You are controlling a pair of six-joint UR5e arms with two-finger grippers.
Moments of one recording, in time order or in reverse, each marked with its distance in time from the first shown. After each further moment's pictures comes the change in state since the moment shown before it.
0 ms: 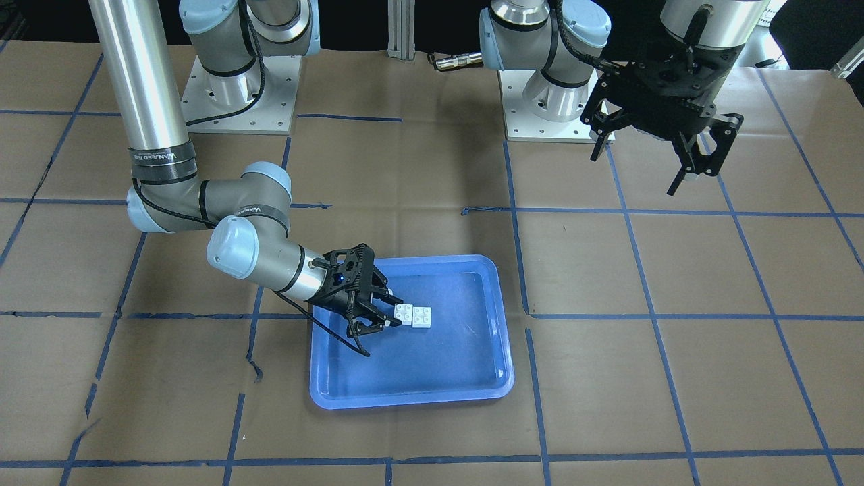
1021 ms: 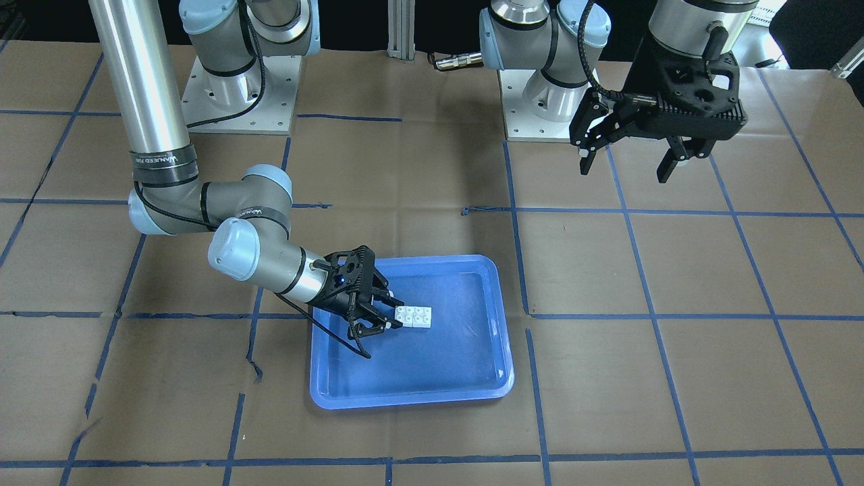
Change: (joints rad) left arm -0.007 0.019 -0.058 0.008 -0.010 -0.493; right arm 0.001 0.011 -0.005 -0.019 0.001 0.000
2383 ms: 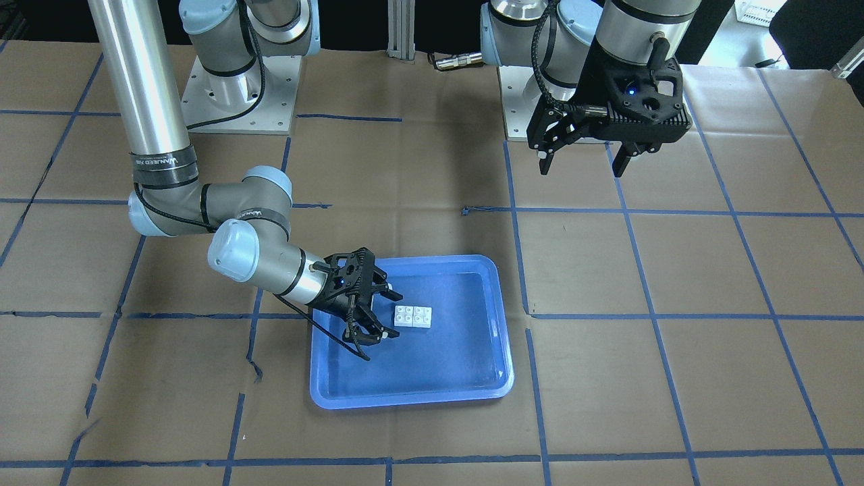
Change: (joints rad) left arm -0.085 -0.008 -0.020 -0.006 0.006 -0.192; right arm -0.001 0.000 -0.012 -0.002 -0.002 0.040
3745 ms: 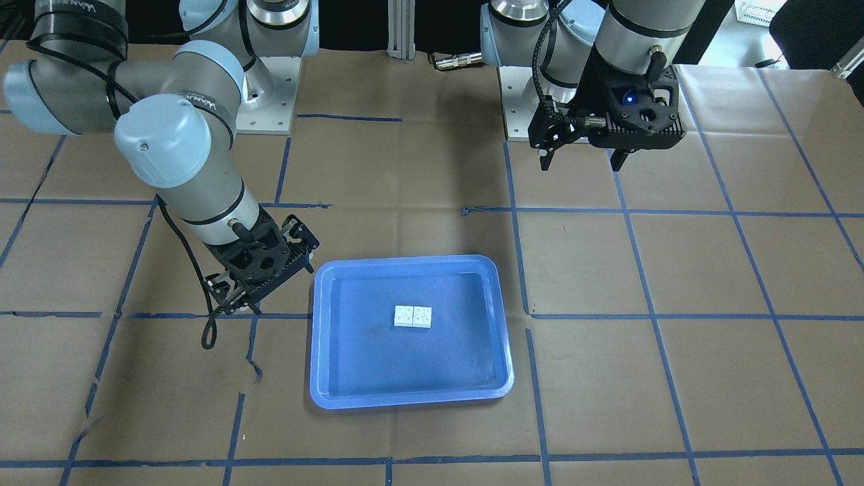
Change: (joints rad) left arm 0.009 -0.004 -0.005 -0.073 0.005 -0.006; right arm -0.023 -0.356 -0.232 0.693 -0.635 0.698
